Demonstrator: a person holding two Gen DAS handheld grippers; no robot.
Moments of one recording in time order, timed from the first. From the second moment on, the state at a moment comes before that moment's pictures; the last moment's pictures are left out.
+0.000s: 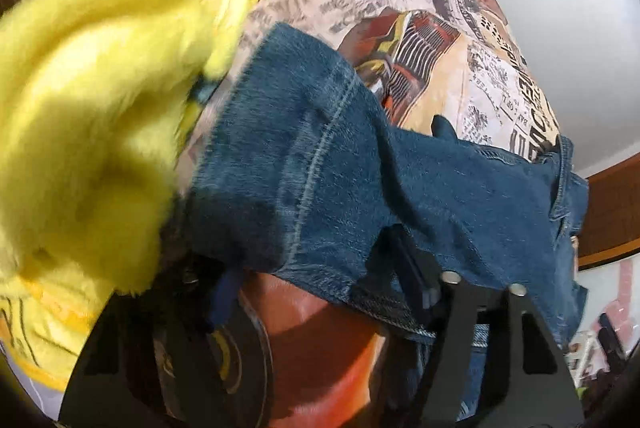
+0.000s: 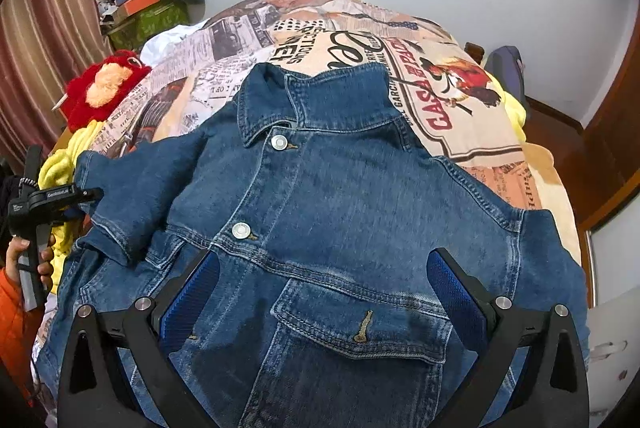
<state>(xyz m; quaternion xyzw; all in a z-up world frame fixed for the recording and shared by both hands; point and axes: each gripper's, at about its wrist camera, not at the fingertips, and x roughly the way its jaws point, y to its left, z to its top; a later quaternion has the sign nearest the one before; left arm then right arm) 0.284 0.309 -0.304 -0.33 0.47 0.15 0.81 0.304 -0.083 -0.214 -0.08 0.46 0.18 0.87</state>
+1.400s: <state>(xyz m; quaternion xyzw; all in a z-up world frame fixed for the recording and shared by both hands) 0.379 -0.089 -0.159 -0.01 0.48 -0.24 0.84 0.294 -0.241 -0.141 0.02 0.40 0.10 0.91</state>
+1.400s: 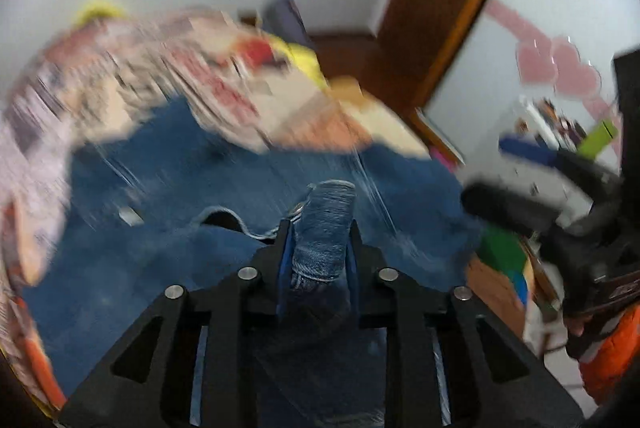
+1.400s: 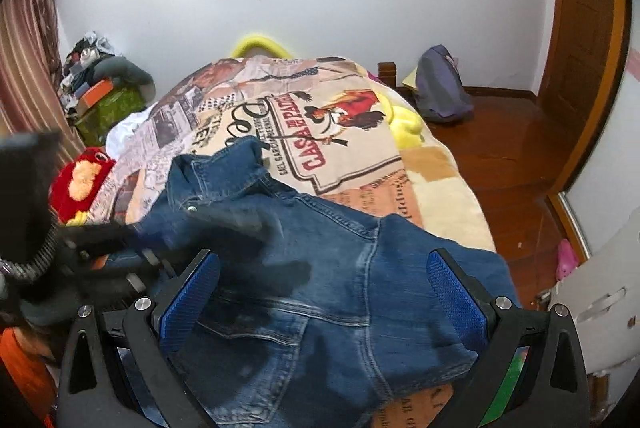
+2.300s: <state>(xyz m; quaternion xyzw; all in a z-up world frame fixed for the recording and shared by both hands) 0.320 0.148 -0.231 0.01 0.52 0.03 0.85 0.383 -0.185 -0.290 0.15 0.64 0.16 0.73</state>
